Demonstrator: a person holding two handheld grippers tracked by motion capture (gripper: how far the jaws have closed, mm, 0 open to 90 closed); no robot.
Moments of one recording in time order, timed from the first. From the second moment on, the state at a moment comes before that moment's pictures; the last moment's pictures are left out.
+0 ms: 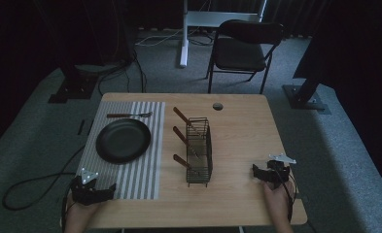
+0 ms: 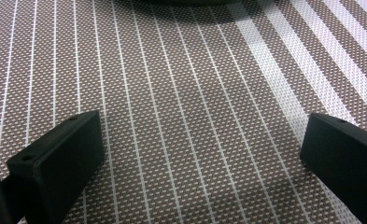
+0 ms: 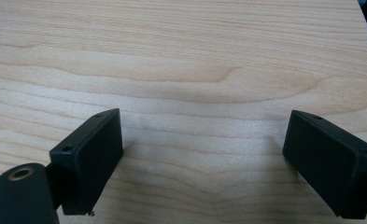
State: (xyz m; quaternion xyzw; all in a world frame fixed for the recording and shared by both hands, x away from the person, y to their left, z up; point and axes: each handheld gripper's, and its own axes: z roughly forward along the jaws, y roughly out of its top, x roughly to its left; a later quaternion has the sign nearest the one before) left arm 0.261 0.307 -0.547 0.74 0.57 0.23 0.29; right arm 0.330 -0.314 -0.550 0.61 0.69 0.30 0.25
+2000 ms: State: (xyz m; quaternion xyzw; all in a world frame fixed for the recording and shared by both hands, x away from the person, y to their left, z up) left arm 0.257 0.242 -0.493 0.79 0.47 0.19 0.35; right arm 0.330 -0.314 -0.550 0.61 0.69 0.30 0.25
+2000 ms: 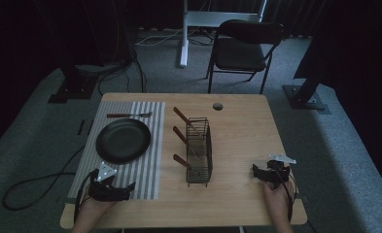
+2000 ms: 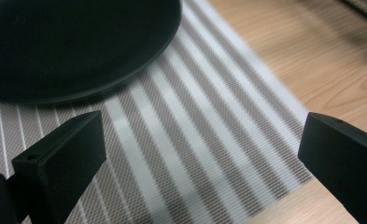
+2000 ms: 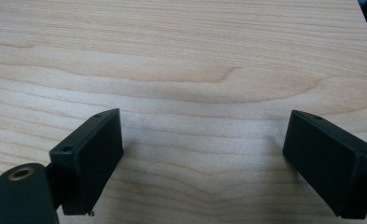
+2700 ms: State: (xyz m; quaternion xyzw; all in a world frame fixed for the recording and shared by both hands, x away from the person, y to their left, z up) left arm 0.254 0.195 -0.451 0.81 0.39 0.17 0.40; right arm 0.330 -0.314 -0.550 0.61 0.69 0.30 0.25
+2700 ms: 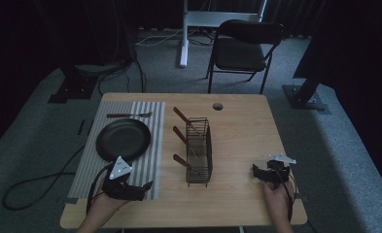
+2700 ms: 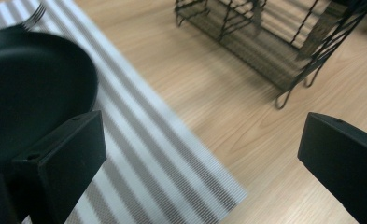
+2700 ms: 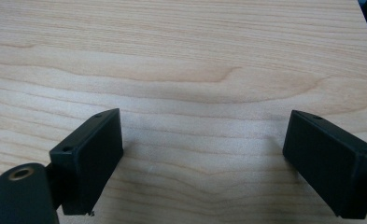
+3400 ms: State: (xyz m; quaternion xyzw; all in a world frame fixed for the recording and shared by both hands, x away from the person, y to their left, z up) left arm 0.258 0.151 -0.413 0.82 0.32 0.17 0.44; right arm 0.330 -0.314 -0.550 0.60 0.69 0.30 0.25
